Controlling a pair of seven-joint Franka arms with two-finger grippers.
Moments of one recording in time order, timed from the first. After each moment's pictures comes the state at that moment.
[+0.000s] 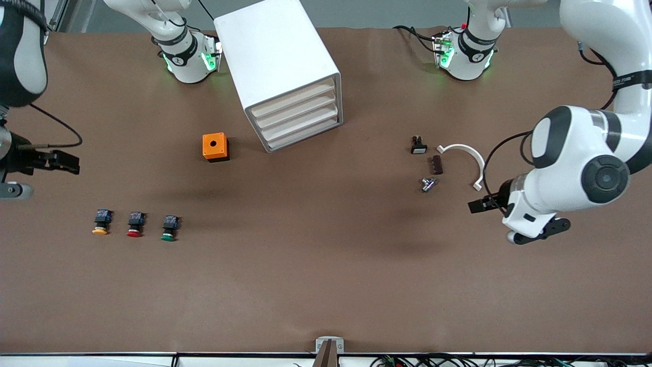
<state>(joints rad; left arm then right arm) -0.09 0.45 -0.14 -1.48 0.00 1.73 -0.57 -0.03 0.22 -0.08 -1.54 -0.13 1.66 -0.11</state>
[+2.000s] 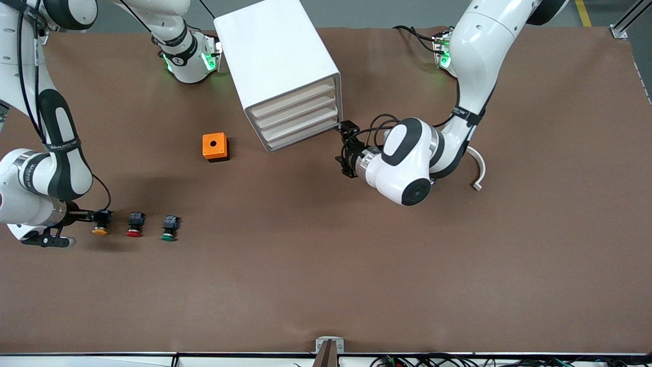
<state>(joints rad) -0.45 0.68 -0.16 -1.47 -0.80 1.69 -2.18 -0.25 0.65 -0.08 -1.70 -0.07 2.24 -0.16</state>
